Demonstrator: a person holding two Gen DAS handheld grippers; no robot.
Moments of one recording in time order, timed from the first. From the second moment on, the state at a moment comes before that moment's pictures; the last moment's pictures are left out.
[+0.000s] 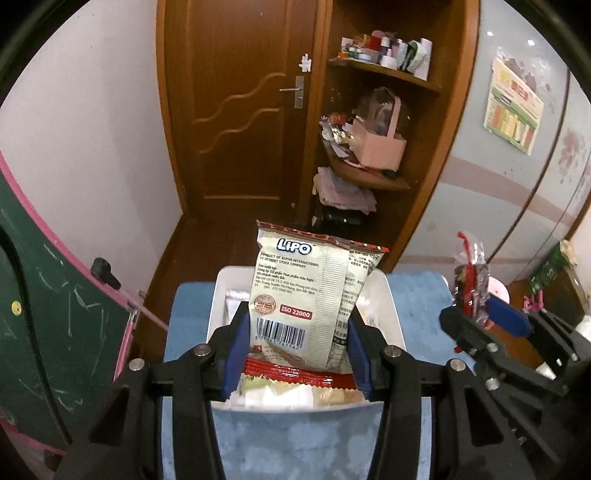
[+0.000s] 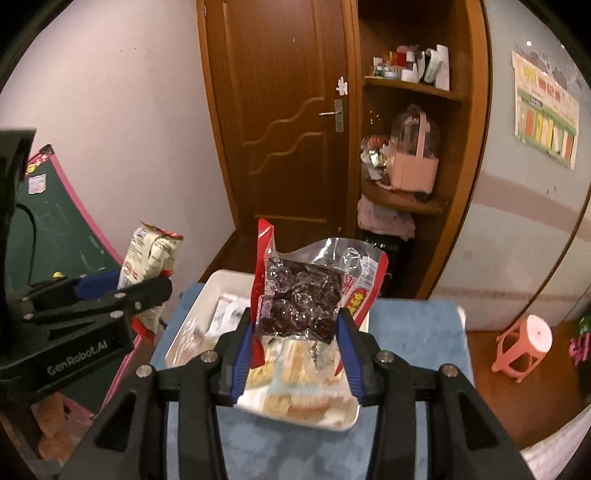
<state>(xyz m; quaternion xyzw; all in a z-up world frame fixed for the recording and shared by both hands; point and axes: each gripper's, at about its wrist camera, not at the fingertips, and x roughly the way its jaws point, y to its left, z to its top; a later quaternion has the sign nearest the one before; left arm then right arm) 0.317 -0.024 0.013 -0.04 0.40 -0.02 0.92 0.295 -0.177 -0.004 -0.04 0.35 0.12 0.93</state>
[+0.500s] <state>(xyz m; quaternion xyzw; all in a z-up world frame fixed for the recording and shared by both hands) 0.375 0.021 -0.042 -0.10 0.47 0.01 0.88 0.366 -0.190 -0.038 0.00 0.41 0.11 0.91</state>
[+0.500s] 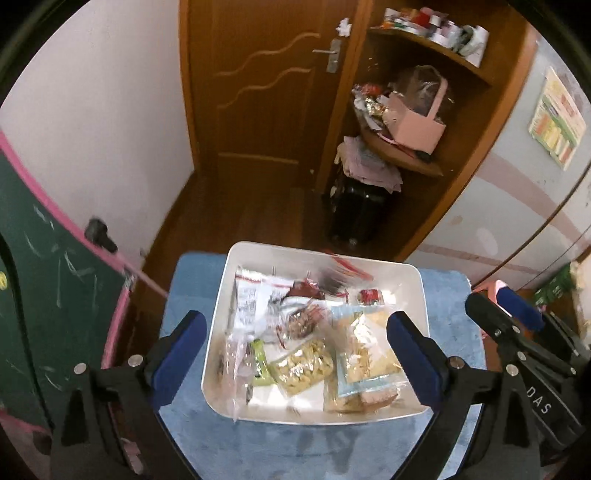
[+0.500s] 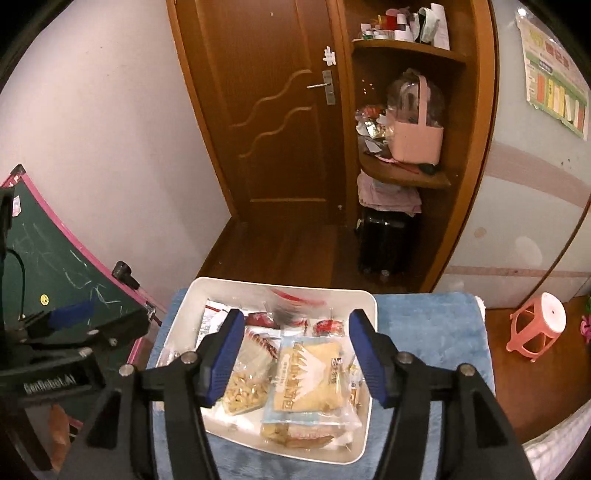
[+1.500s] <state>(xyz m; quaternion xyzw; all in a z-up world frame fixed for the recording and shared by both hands) 0.244 0.012 -0.031 -0.07 0.46 -0.02 0.89 0.255 -0.182 -0.044 0.00 0.43 0.11 0.90</state>
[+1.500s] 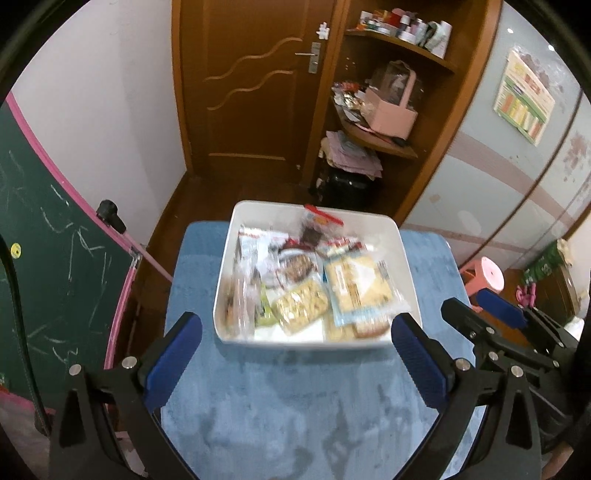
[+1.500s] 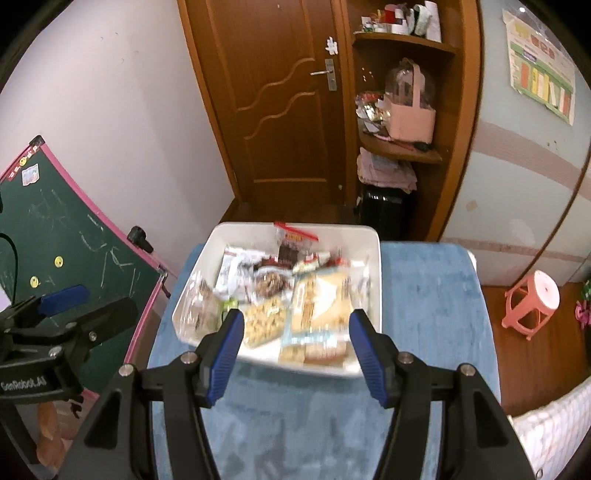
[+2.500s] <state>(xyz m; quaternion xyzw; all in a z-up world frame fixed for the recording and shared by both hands) 0.053 -0.027 -0.005 0.00 0.46 -0.06 0.89 0.027 -0.220 -0.022 0.05 0.45 0.04 0.89</state>
